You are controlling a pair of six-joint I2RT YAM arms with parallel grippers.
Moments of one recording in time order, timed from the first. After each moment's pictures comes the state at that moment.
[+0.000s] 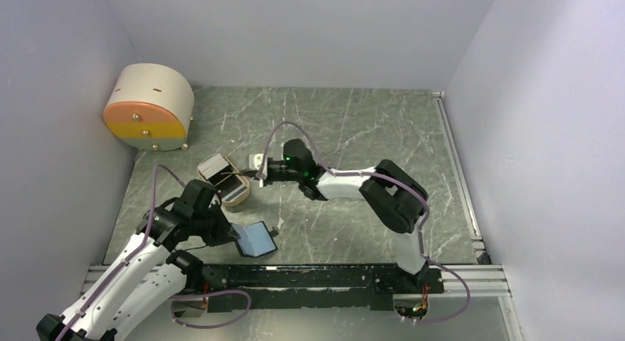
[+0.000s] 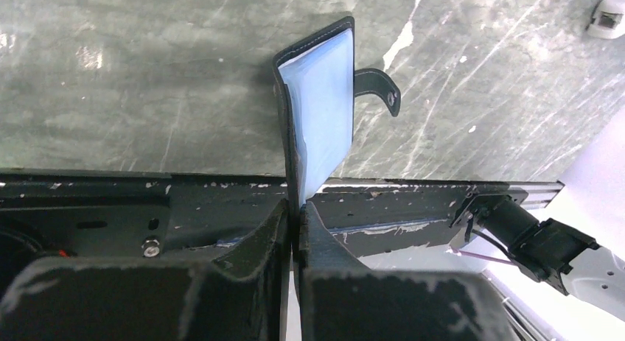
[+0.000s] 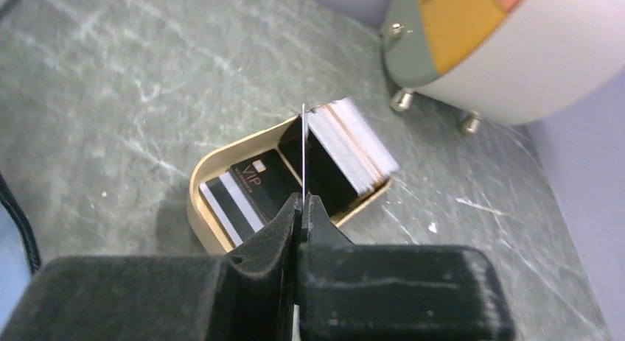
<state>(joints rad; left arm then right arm) -0.50 0.64 0.60 -1.03 0.15 -1.03 0.90 2.01 1.16 0.68 -0.66 -0.60</state>
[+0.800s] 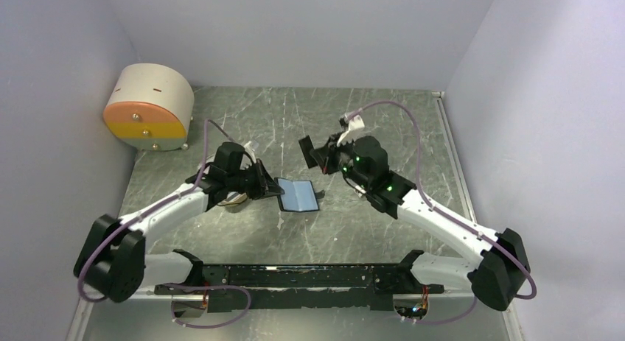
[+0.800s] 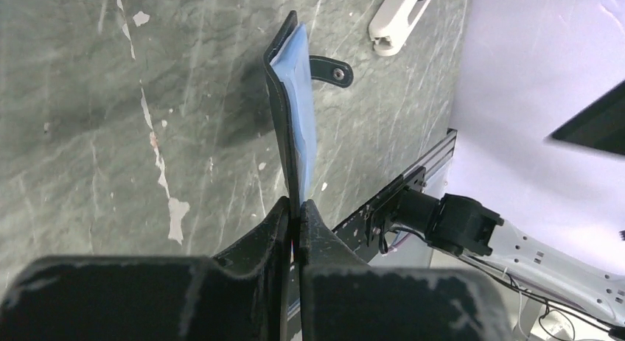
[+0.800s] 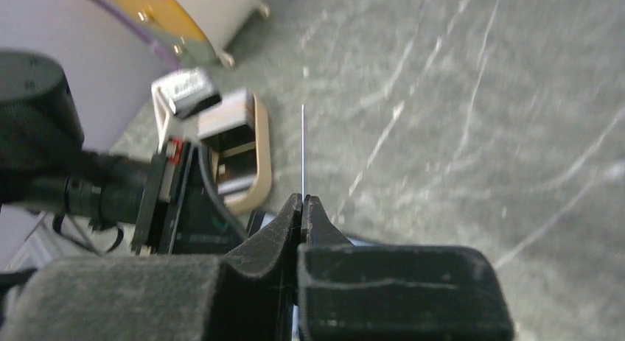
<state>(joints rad) -0.50 1.21 0.67 -0.15 0.44 -0.88 0.75 1.16 0.87 0.13 0.06 0.36</state>
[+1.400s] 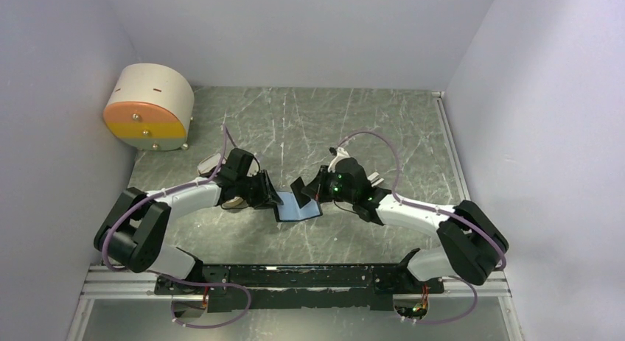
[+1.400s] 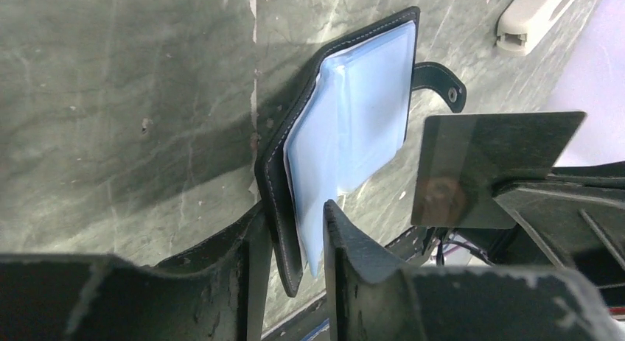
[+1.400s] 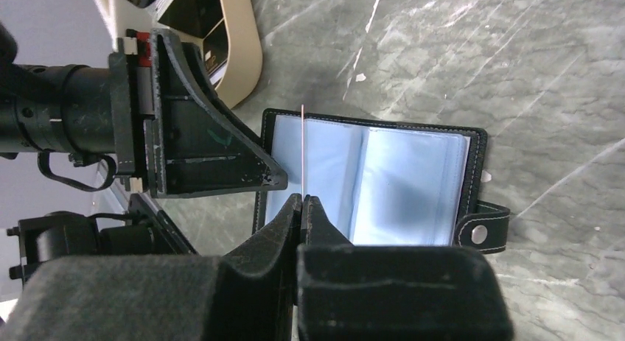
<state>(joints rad) -0.50 1.46 0.65 -0.12 0.43 -0.82 0.75 1.34 0.59 0.27 -0.13 0.72</state>
